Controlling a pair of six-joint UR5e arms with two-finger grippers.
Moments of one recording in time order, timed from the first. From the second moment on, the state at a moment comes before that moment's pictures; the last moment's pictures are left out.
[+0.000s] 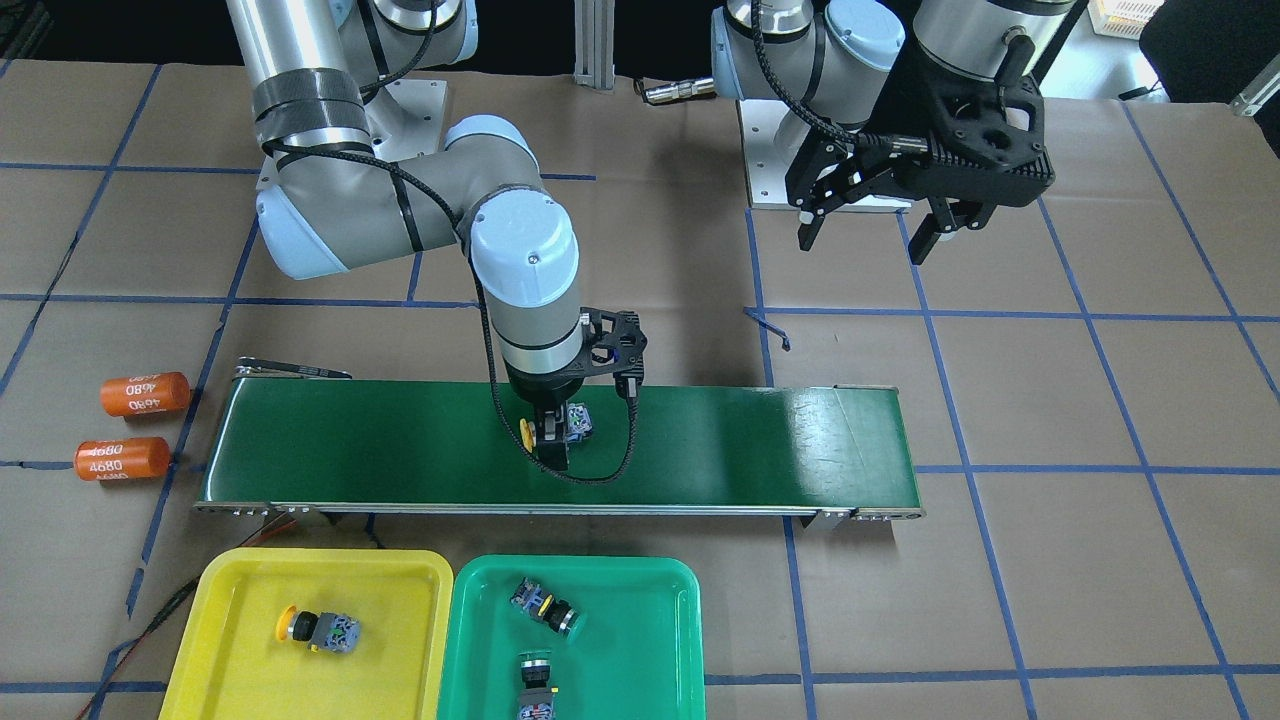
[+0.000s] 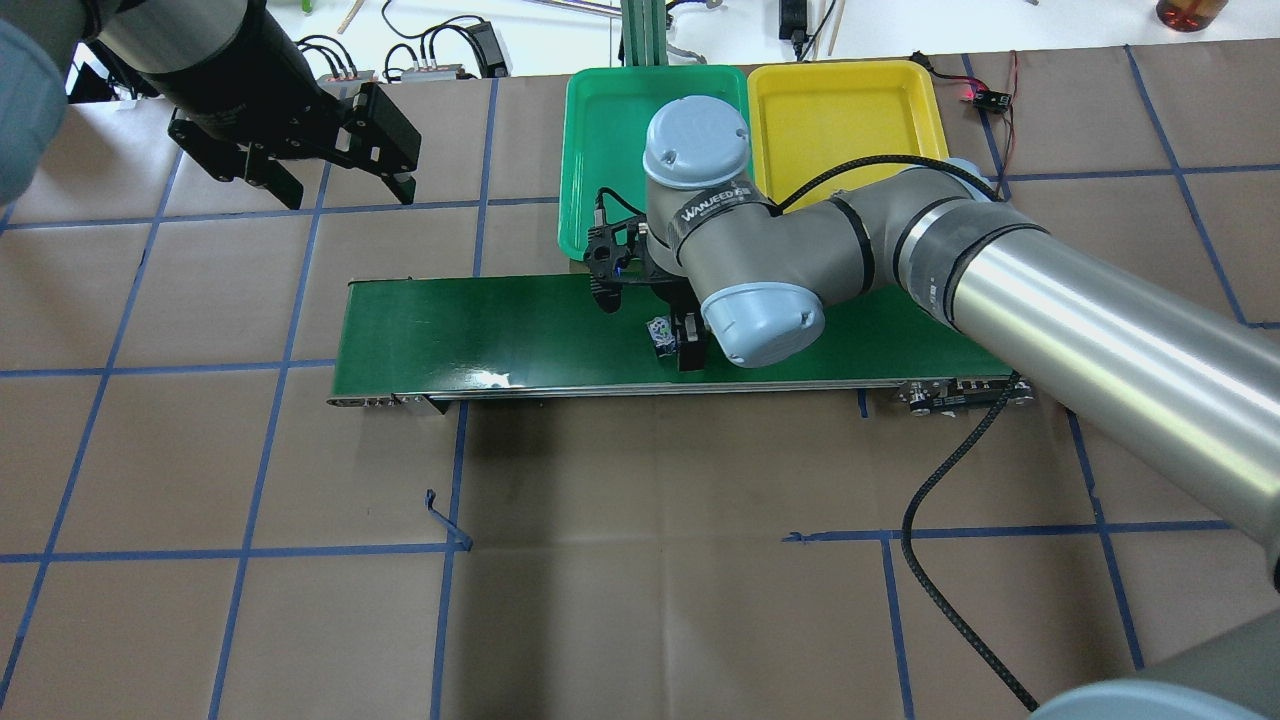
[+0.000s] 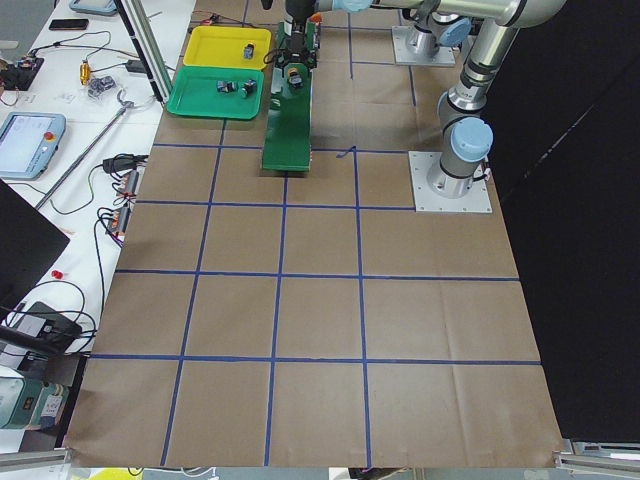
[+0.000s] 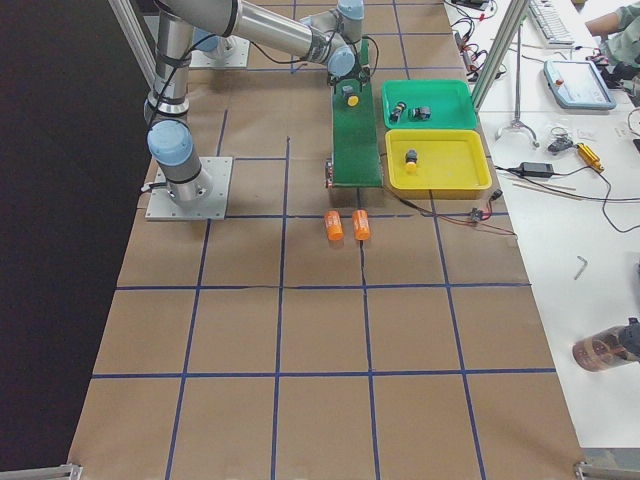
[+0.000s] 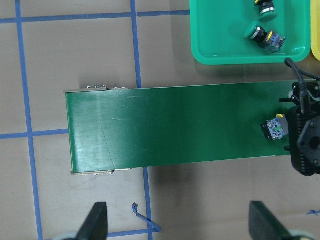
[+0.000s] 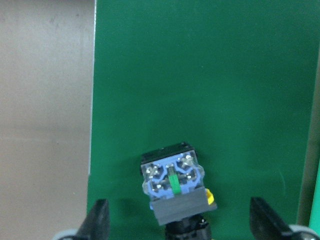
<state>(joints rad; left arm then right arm) -1.57 -1.57 -1.50 -1.54 1.49 0.06 1.89 -1.15 1.70 -2.17 -1.54 -1.31</state>
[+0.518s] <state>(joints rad) -1.57 -1.56 -1.50 -1.53 1.49 0.05 1.82 -1.15 1.72 -2.17 -1.55 -1.34</state>
